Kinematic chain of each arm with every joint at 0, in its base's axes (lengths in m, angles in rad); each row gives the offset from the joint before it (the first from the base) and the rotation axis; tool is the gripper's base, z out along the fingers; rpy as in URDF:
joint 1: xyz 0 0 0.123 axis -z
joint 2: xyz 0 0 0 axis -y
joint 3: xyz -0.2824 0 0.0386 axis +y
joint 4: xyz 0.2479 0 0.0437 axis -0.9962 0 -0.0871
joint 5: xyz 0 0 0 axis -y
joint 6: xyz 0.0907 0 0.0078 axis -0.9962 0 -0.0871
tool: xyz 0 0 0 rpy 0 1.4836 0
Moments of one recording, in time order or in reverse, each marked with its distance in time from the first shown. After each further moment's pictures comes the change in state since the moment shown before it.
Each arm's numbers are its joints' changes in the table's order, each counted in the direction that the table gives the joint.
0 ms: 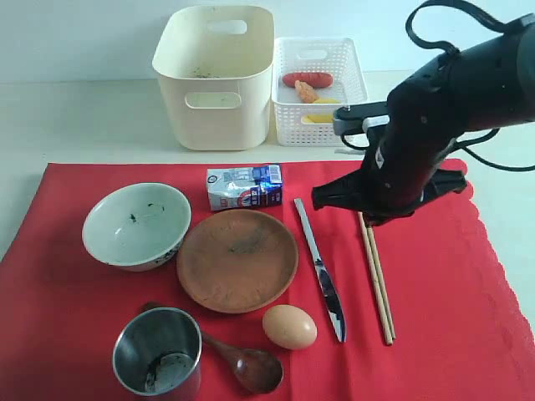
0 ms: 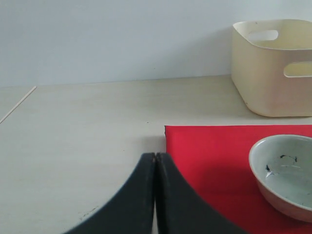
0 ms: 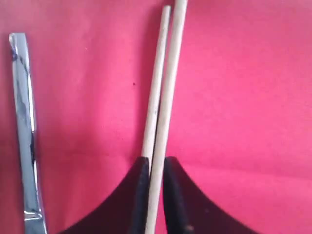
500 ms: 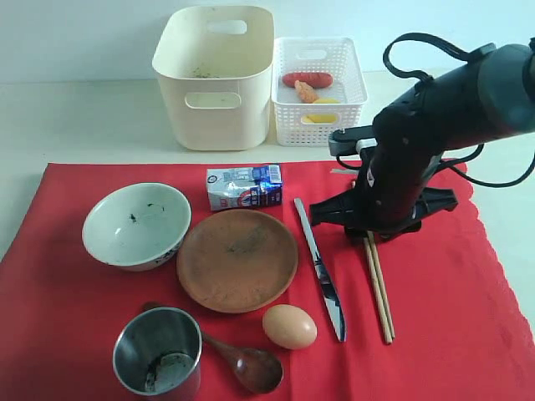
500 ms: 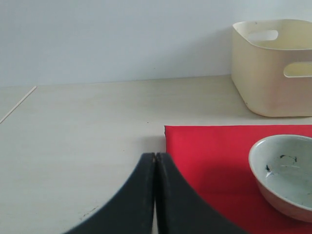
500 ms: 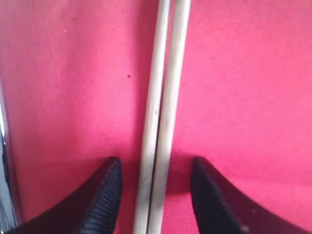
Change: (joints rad) left arm 0.000 0.000 0.000 0.000 0.000 0.000; right arm 0.000 -0.099 -0.002 0.000 0.030 -0.021
